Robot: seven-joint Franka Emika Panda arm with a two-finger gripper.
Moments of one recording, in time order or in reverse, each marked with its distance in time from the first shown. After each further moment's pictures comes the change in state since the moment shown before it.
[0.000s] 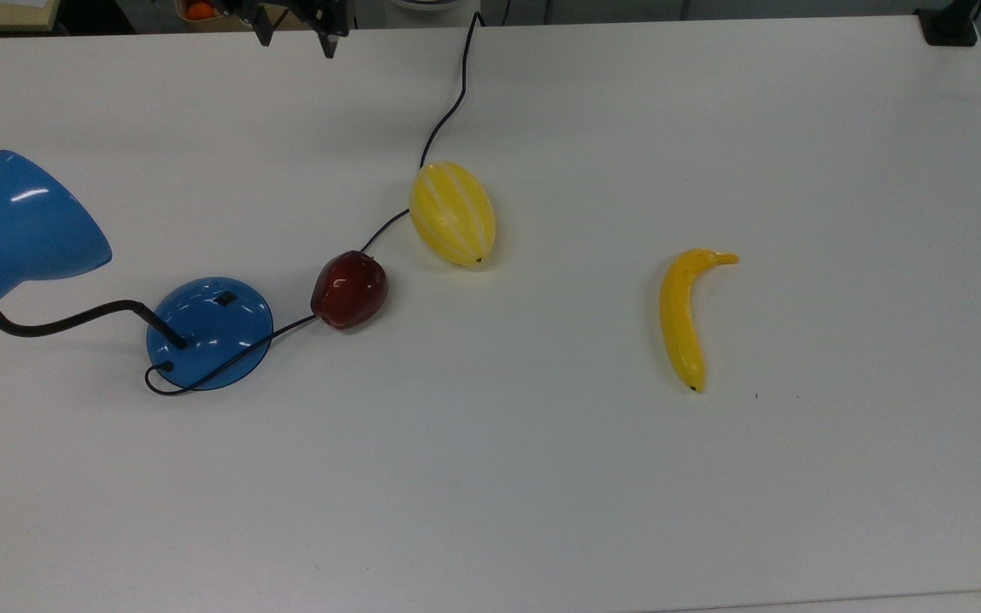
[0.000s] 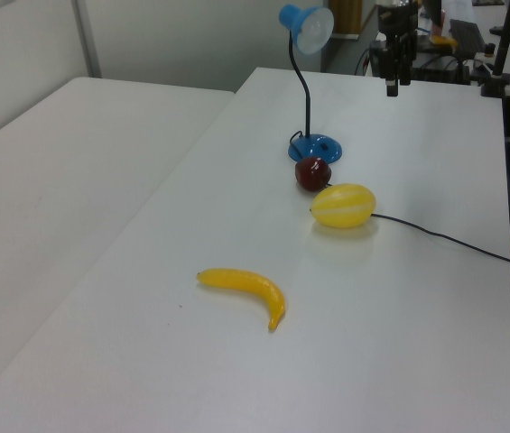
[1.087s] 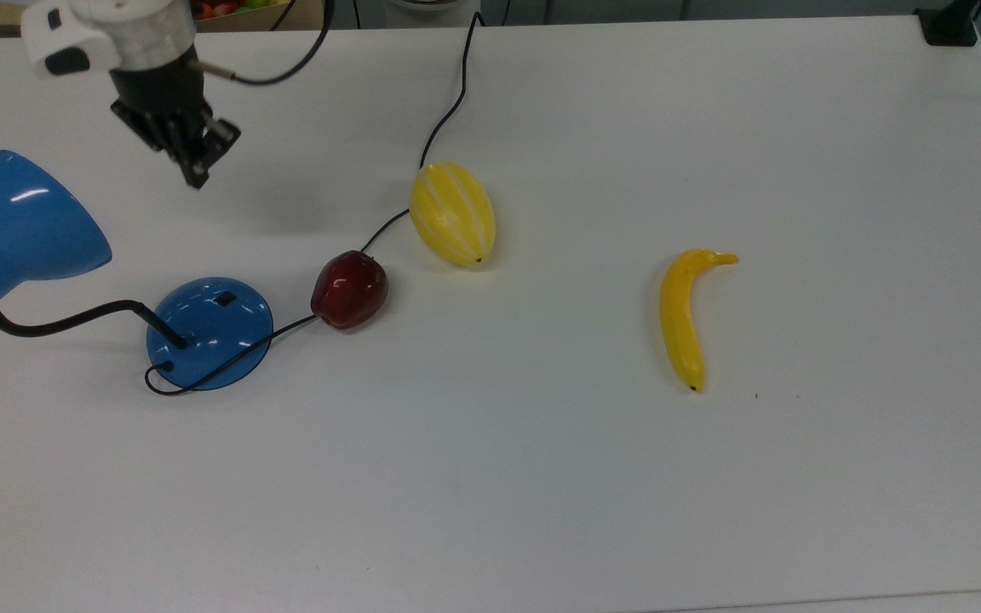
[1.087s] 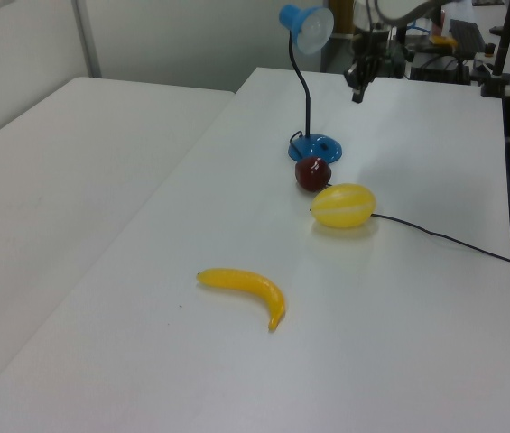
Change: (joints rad) arm -0.136 0.219 -0.001 -0.004 0.000 0.512 0.050
